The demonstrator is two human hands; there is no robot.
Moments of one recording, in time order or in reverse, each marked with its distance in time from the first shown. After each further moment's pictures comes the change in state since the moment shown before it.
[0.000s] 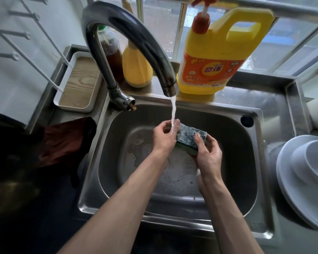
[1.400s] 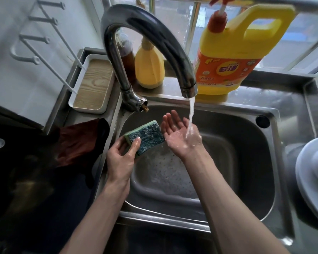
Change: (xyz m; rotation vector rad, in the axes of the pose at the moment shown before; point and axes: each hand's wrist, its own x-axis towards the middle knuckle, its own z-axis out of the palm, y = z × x) left_hand -0.035 -0.011 -0.130 -0.134 0.288 0.162; right_hand 0.018 -0.017 0.106 0.756 -0.262 0.681
